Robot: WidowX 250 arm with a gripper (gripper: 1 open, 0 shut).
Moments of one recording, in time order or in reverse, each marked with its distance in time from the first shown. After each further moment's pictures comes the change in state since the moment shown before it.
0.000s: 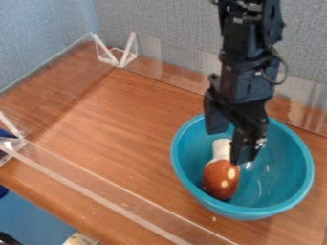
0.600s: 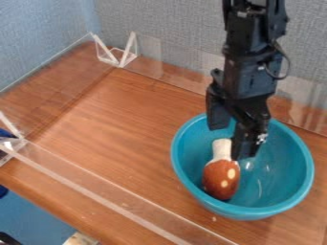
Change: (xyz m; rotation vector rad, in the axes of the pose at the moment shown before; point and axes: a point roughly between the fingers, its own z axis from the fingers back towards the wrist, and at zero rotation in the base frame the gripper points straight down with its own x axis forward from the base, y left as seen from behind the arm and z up) arm -0.001 0.001 -0.001 -0.005 0.024 -0.018
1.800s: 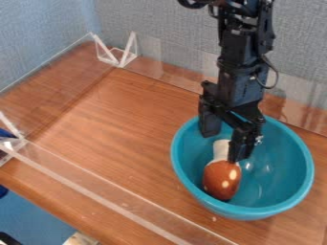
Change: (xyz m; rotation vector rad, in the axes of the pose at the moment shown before) arm 0.008 0.024 -0.024 -0.011 0.027 0.176
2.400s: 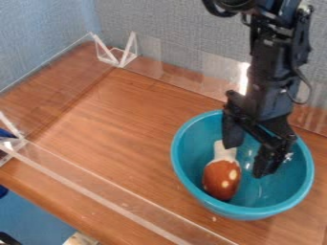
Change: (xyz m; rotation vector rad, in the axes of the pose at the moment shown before) arm 0.013 -0.038 0.000 0.012 -0.001 -0.053
